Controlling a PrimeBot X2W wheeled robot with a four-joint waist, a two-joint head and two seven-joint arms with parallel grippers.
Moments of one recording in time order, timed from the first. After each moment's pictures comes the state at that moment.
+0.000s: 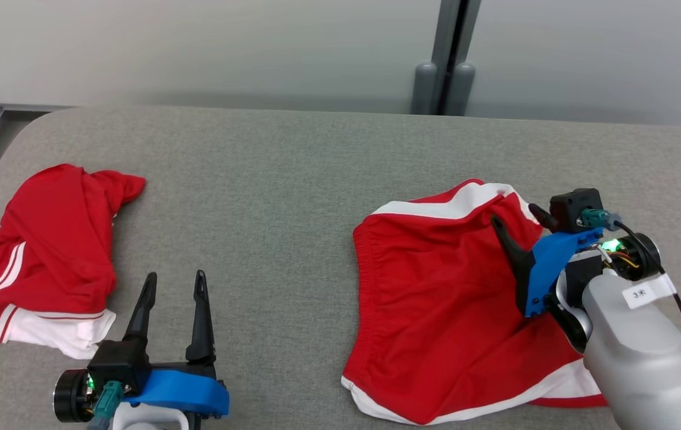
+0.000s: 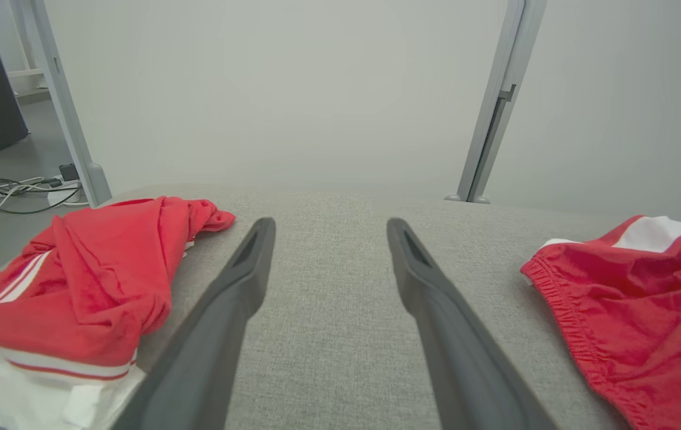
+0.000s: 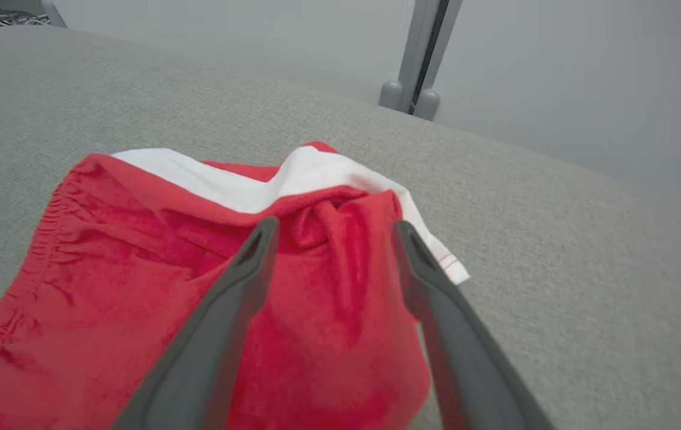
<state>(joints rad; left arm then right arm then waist) -0.08 0.05 -0.08 0.26 -0.15 -0.04 -0.26 -0.73 -0.20 0.38 1.02 0.29 0.13 -0.07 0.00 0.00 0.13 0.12</state>
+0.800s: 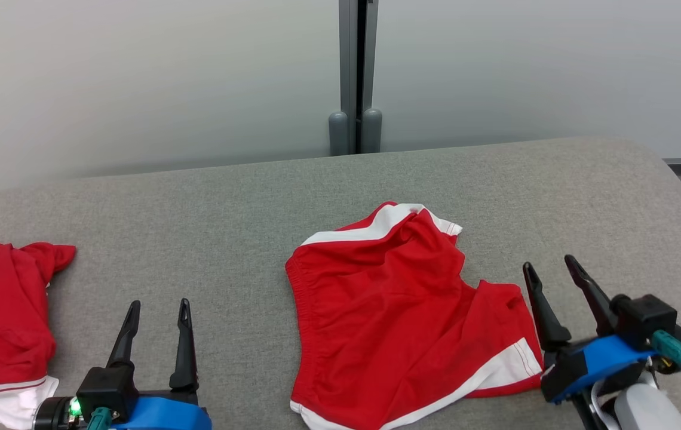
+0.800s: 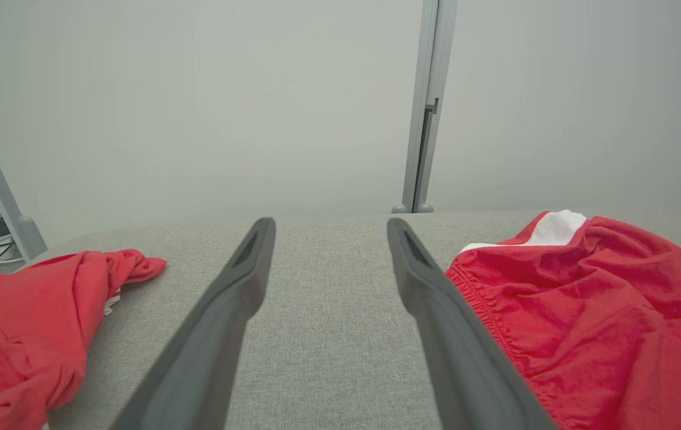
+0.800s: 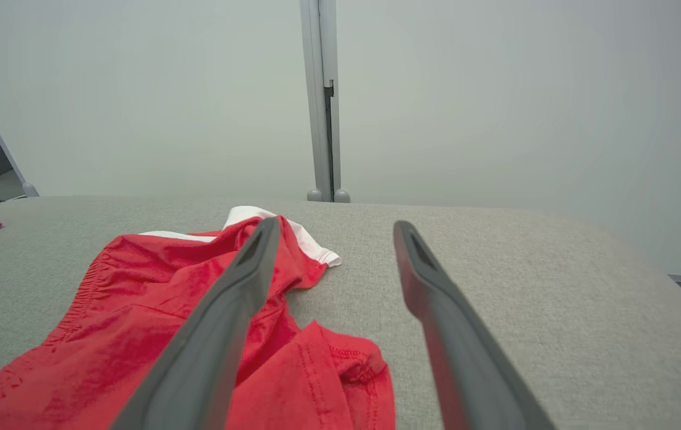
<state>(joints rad) 0.00 0.06 -0.02 0.25 -0.08 -0.07 -0.26 -0.25 -0.21 0.15 0.45 0.27 0.13 -0.26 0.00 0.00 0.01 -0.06</state>
